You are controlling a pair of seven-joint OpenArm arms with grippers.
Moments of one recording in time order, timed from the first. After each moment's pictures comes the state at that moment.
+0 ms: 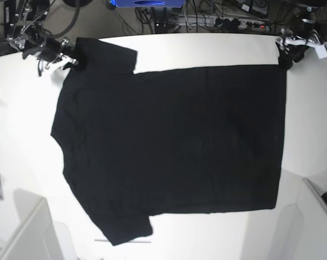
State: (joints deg) left arm 47.7 -22.6 -26.0 92.7 -66.9 -14.7 13.5; right arm -22.5 10.6 26.9 88.7 53.3 17.1 -67.0
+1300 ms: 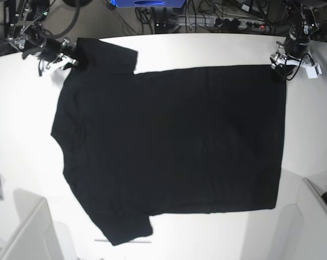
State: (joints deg) left arm 30.7 -13.8 -33.6 88.1 -52.3 -15.7 33.9; right arm -22.2 10.6 26.9 87.4 54.6 17.1 -67.4
